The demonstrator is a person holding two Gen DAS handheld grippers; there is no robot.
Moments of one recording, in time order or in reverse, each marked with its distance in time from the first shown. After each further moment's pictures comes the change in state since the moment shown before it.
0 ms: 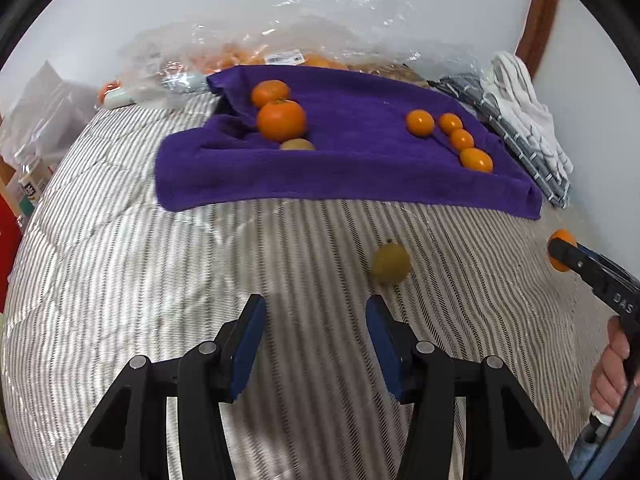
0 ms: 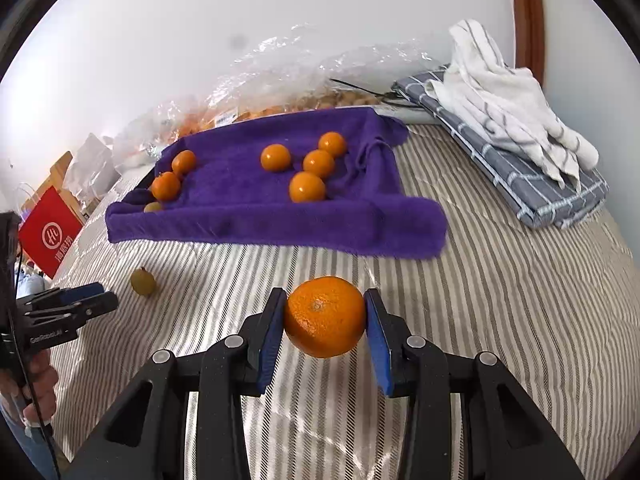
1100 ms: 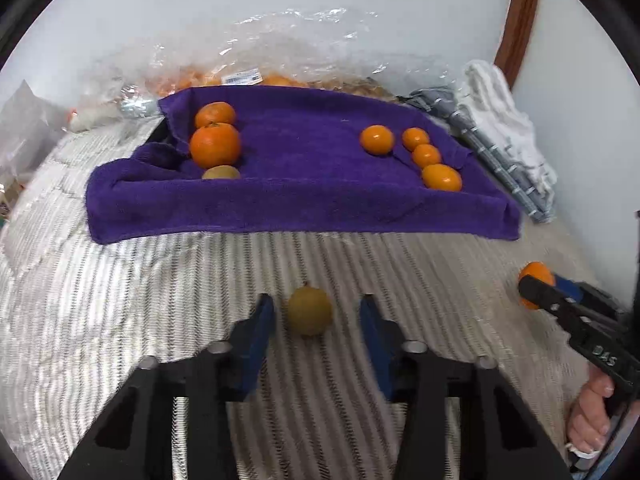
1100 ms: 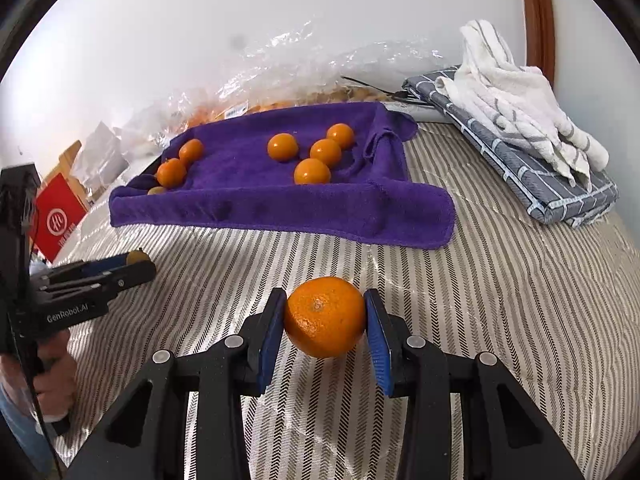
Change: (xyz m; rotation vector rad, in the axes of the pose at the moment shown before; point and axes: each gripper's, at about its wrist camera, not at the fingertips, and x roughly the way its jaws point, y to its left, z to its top) left arm 0.014 -0.035 0.011 -0.003 -0.096 -0.092; right arm 0.007 -0.003 -0.011 -0.031 -0.018 0.028
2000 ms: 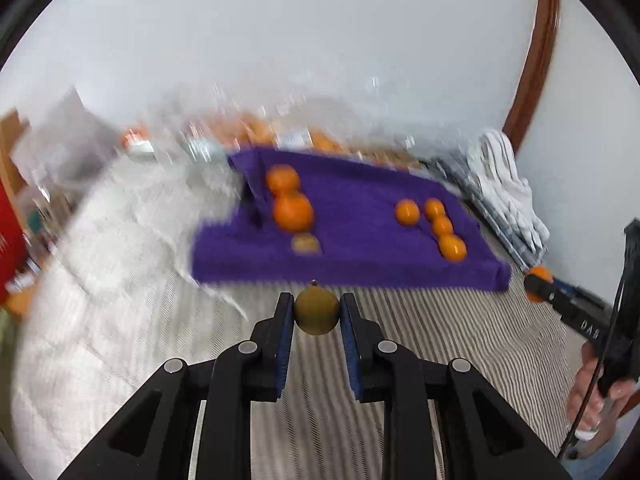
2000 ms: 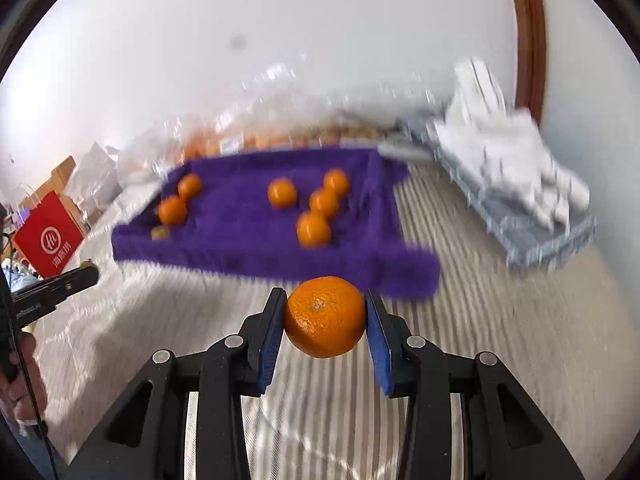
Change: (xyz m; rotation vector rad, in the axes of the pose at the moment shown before) left arm -0.082 0.054 0.029 -0.061 -0.146 0.050; right arm -0.029 0.022 0.047 -0.023 -0.065 -0.059
